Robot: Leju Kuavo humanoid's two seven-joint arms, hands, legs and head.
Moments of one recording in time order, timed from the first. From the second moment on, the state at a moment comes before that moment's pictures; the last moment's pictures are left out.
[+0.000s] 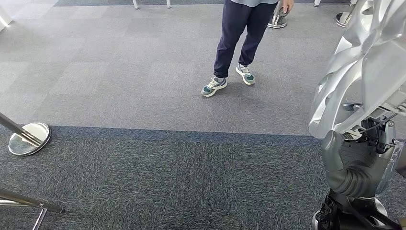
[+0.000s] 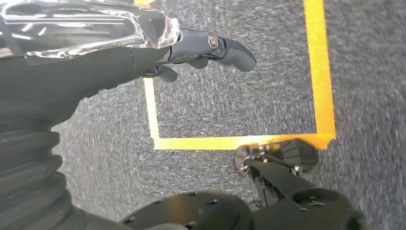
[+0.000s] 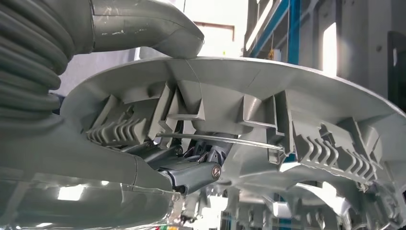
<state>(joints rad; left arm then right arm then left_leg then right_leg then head) -0.06 -0.14 0.32 -0.19 -0.67 0.16 -0.03 0.15 0.16 -0.11 -2.10 0.05 0.15 -0.61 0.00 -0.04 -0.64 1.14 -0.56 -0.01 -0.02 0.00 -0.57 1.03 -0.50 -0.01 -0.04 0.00</state>
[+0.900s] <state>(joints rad) -0.06 -0.15 0.34 -0.19 -0.67 0.16 -0.03 0.13 0.15 -0.10 -2.08 0.06 0.17 -0.62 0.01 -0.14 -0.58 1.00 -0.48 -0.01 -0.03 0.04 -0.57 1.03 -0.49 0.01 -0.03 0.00</state>
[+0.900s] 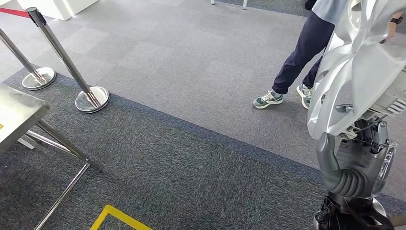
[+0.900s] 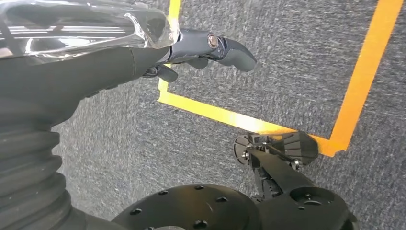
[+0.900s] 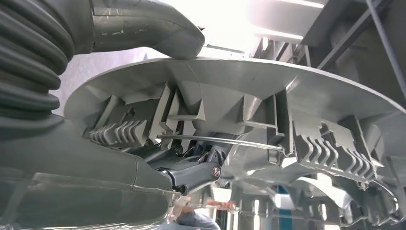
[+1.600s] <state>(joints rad) -0.07 -0.15 0.36 -0.19 -0.67 0.14 -0.01 0.11 0.15 -0.10 -2.08 0.06 0.14 -0.62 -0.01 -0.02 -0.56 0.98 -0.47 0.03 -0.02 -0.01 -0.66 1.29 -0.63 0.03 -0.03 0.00</state>
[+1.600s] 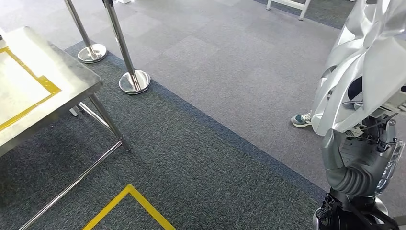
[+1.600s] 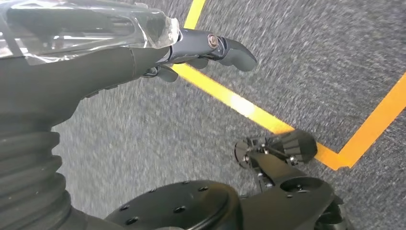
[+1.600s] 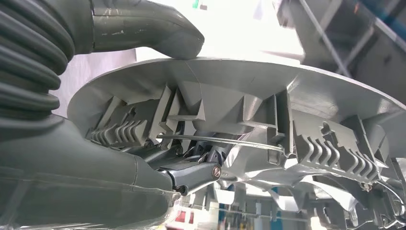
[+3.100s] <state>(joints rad) -0.07 -0.15 0.38 -0.19 -0.68 0.12 0.00 0.12 0.15 -0.10 -2.09 0.09 0.13 -0.62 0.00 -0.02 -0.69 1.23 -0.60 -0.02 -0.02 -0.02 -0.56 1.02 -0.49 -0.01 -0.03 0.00</state>
